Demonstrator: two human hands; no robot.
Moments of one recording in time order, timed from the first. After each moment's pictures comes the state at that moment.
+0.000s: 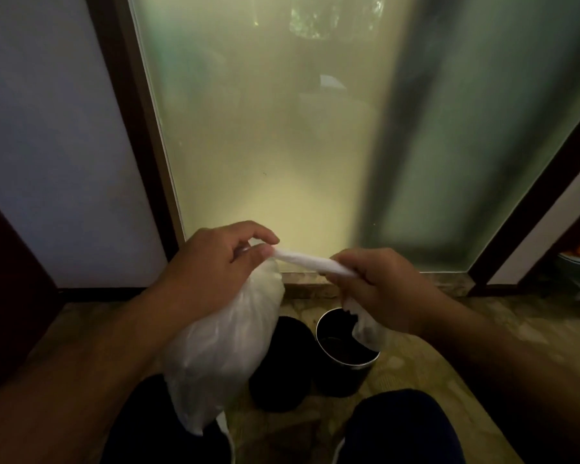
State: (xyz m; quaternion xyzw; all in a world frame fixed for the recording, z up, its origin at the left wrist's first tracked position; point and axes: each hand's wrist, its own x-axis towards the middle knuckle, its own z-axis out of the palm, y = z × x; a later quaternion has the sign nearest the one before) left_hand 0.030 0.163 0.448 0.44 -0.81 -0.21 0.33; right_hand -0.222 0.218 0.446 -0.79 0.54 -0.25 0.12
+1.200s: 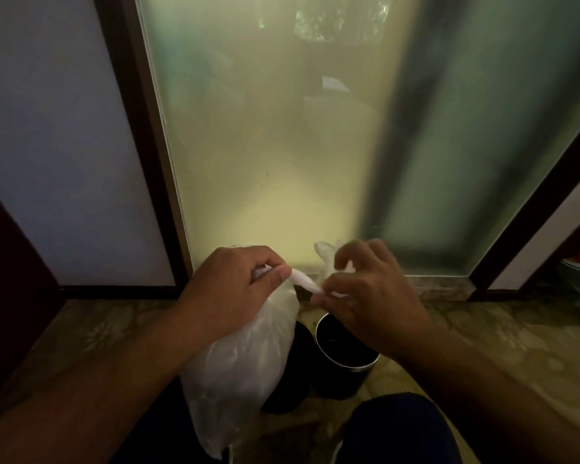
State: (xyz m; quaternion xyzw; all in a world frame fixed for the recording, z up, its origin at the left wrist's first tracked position) left_hand 0.015 0.175 0.426 0.44 -0.81 -0.20 0.34; right_hand -0.203 0.231 0.429 -0.80 0.55 -0.23 -0.10
